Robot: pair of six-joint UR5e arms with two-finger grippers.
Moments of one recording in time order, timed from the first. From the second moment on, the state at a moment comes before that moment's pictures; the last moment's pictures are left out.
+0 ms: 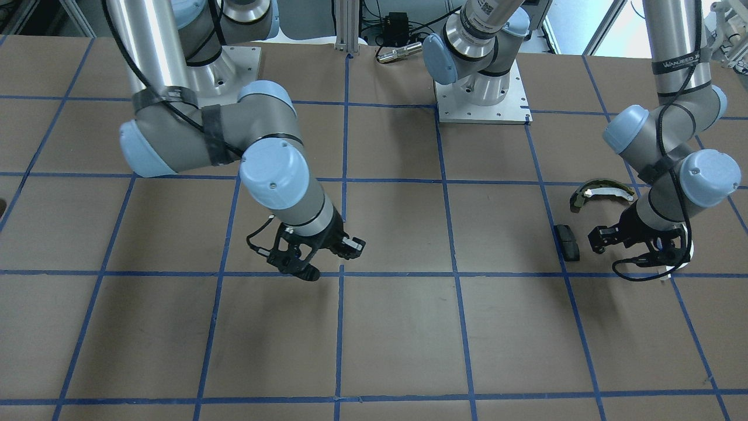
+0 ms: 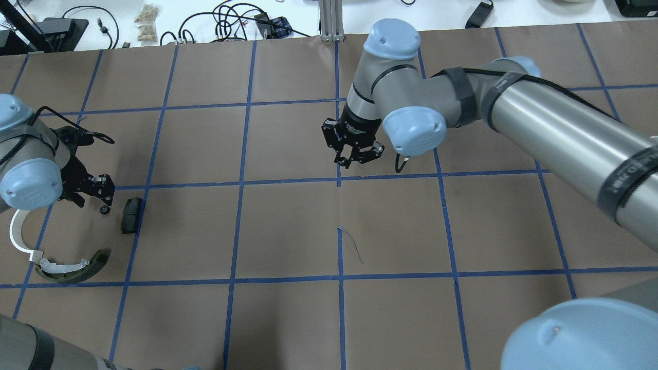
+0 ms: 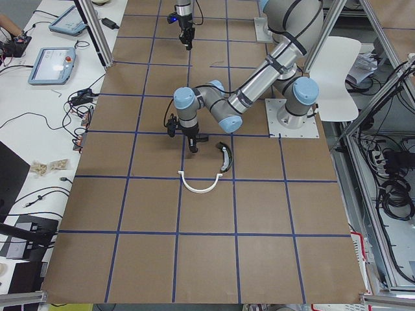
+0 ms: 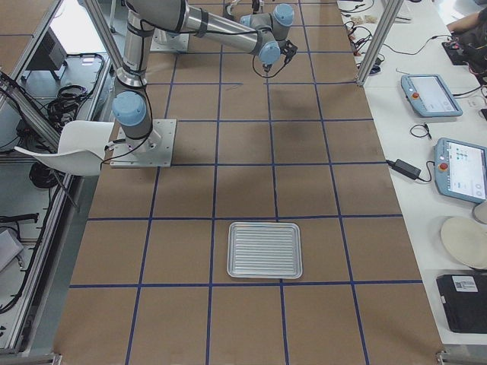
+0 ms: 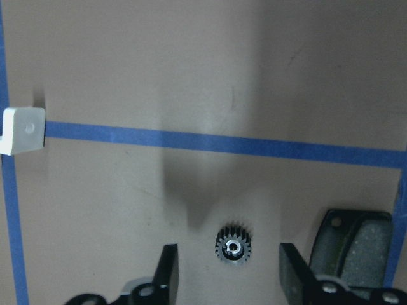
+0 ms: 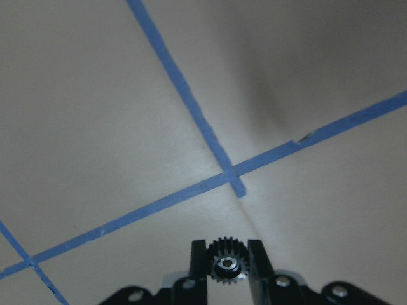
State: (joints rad) left arm -1.02 -1.92 -1.95 -0.86 1.72 0.47; right arm 1.88 -1.11 1.63 -2.09 -1.30 0.79
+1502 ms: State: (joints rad) left arm -1.53 -1.76 -1.56 -1.36 1.66 -0.02; right arm 1.76 -1.27 1.66 -1.99 -1.38 0.52
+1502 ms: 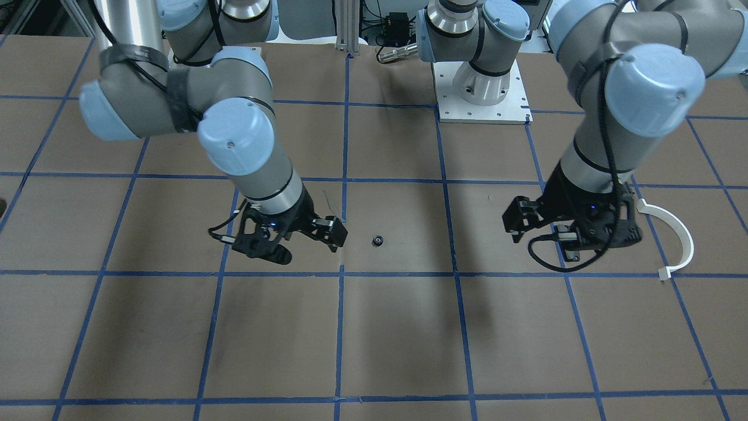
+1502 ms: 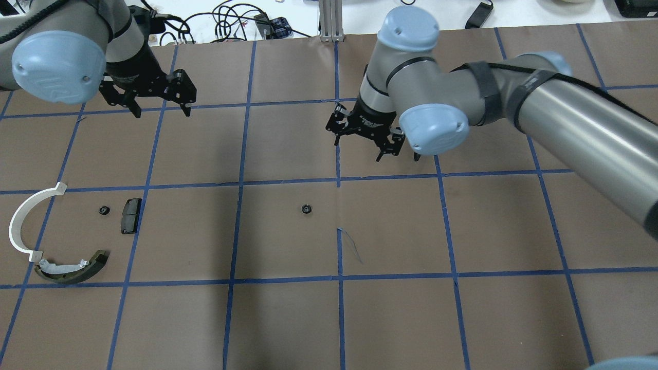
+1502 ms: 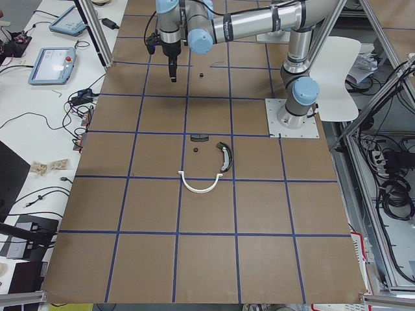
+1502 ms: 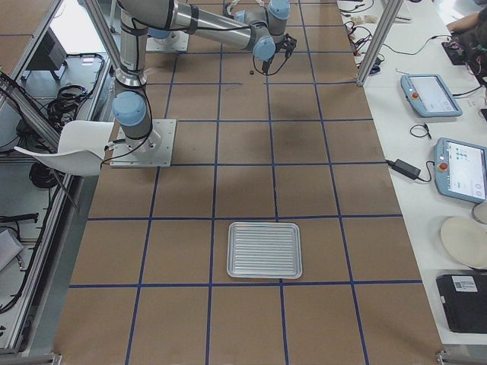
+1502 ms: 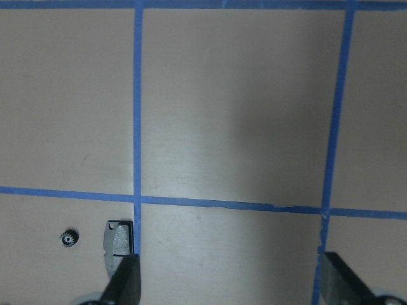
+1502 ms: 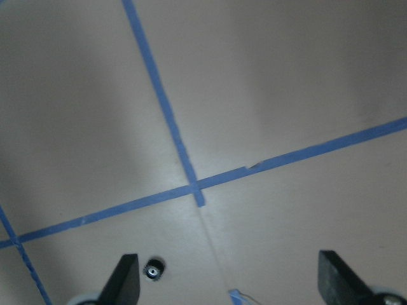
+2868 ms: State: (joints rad) left arm -1.90 -1.96 -1.92 -0.86 1.52 -0.42; right arm 1.53 -1.54 1.66 -1.65 -1.52 0.19
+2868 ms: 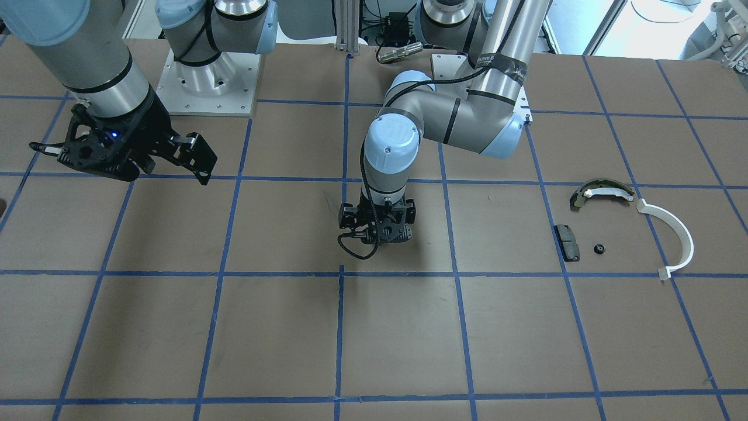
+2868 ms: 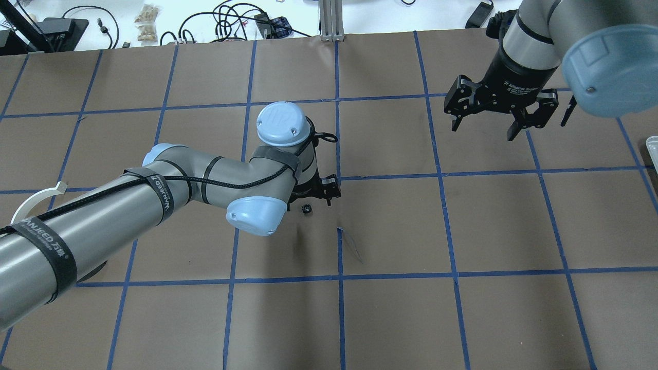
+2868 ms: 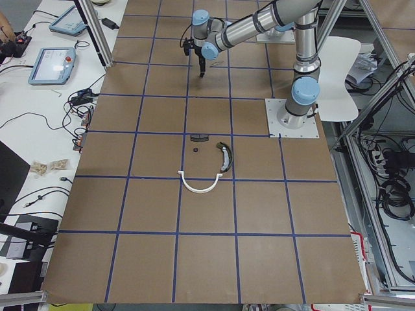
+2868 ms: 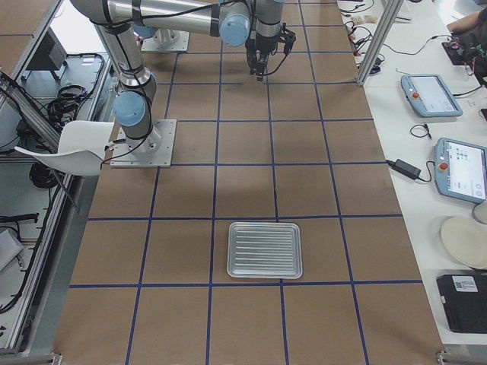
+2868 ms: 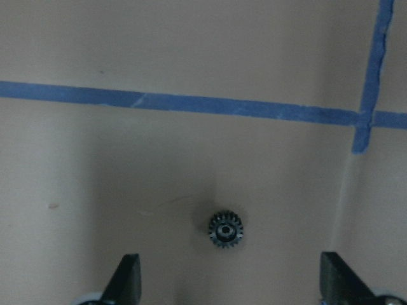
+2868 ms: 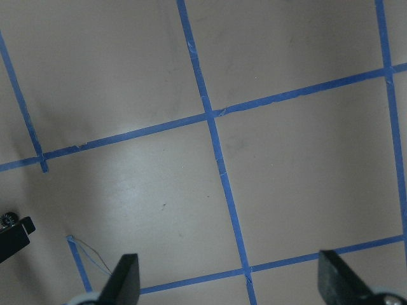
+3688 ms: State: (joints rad) left arm -1.88 -2.02 -1.91 -0.84 1.54 -0.38; right arm 1.53 -1.57 1.66 -1.63 -1.52 0.18
